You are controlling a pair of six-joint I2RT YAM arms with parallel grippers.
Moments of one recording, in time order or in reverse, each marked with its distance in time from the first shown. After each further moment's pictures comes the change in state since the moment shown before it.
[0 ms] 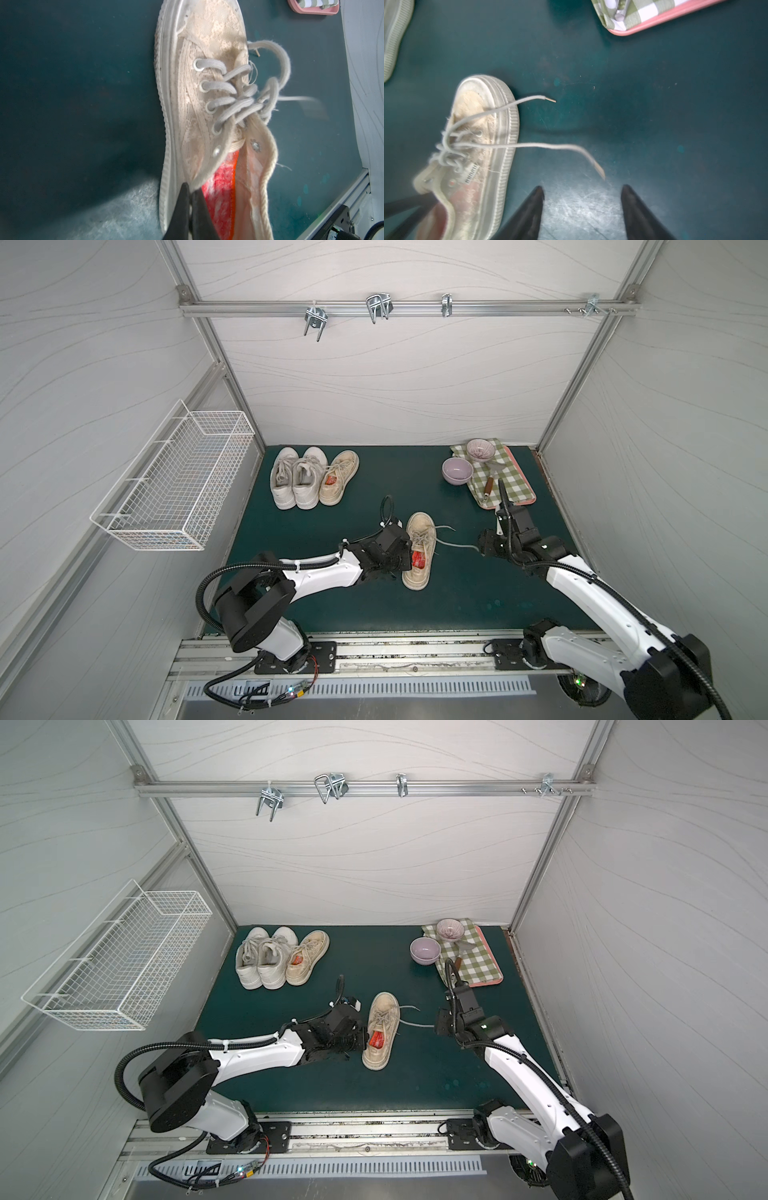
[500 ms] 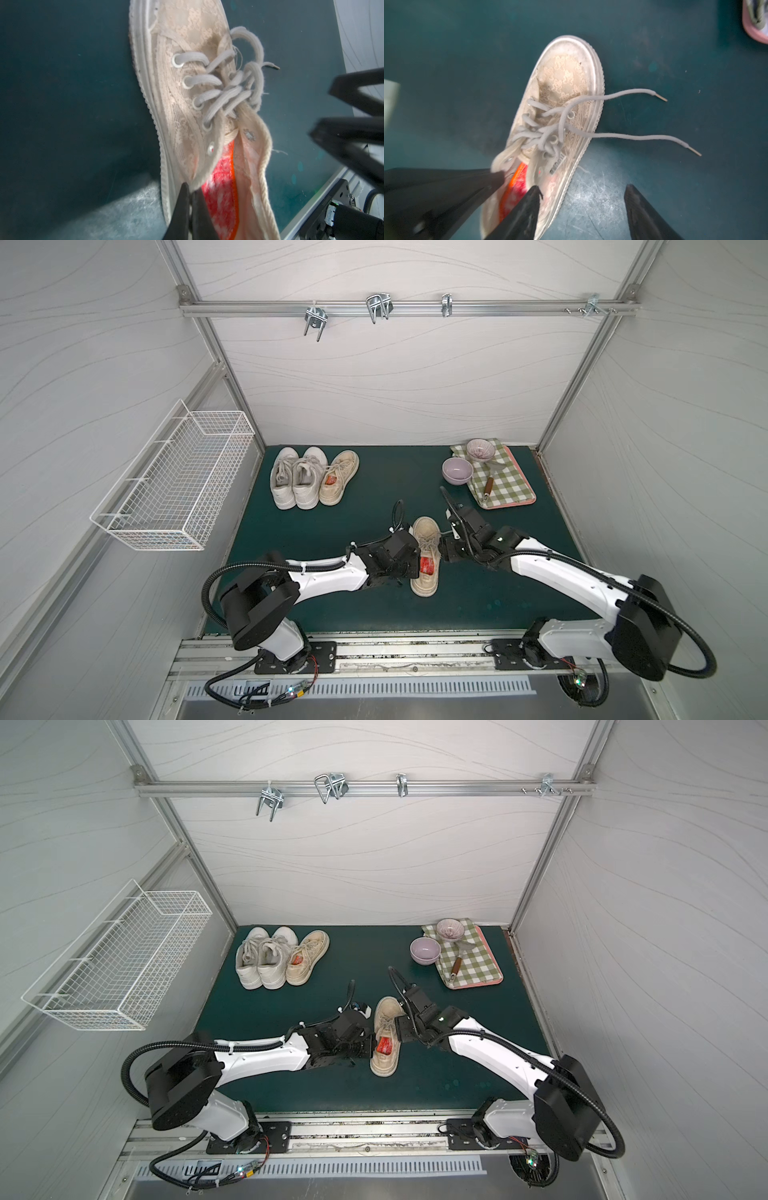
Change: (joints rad) left arm -0.080 0.023 0.019 0.010 0.011 0.042; right arm 0.296 0.290 0.126 0.067 0.005 -0.009
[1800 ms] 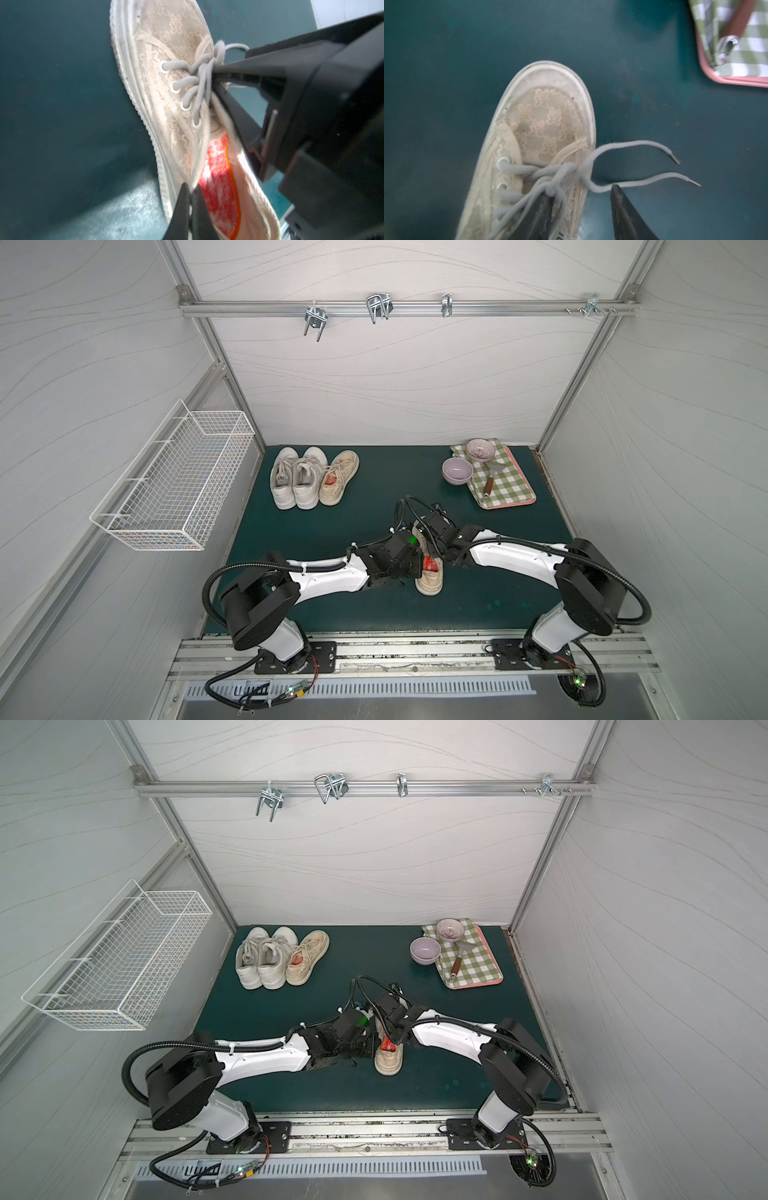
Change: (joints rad) left arm -0.010 0.001 0.000 0.057 0.029 0.009; right arm 0.113 0.275 0.102 0.094 0.391 0.045
